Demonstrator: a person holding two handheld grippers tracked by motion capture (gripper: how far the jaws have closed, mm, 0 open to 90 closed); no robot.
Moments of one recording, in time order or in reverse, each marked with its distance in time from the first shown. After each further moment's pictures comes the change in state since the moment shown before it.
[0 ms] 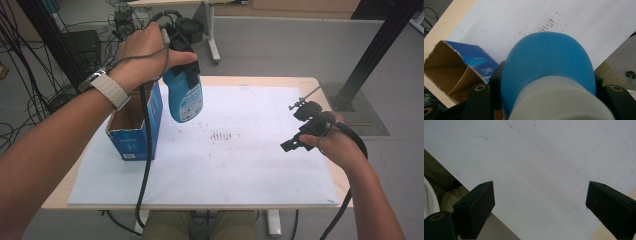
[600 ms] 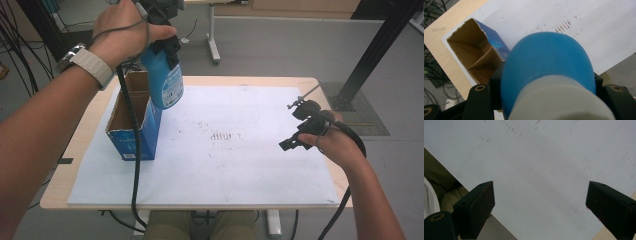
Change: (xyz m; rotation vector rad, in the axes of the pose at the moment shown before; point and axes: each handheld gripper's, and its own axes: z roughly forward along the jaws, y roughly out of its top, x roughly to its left) left arm 0.036 -0.011 -0.032 0.006 0.029 -0.213; right arm 0.000 0.001 0.000 -0.015 0.005 -0.014
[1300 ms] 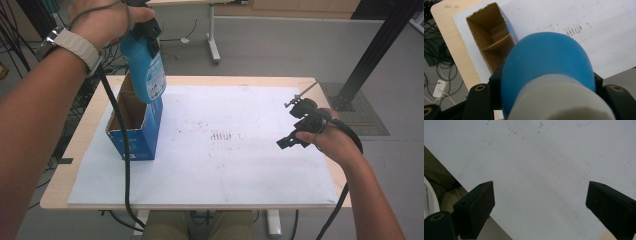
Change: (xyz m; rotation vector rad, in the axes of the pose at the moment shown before) left arm 0.037 -0.011 -0.020 0.016 0.020 -0.188; right arm -0.004 0.006 0.004 -0.008 0.020 -0.027
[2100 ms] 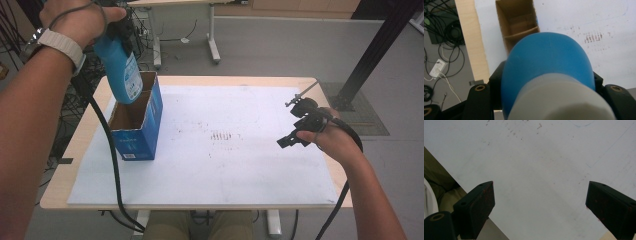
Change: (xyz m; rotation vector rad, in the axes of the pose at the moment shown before) left arm 0.044 -0.009 0.008 0.022 0.046 -0.202; right arm -0.007 -0.002 0.002 -0.008 0.007 -0.006
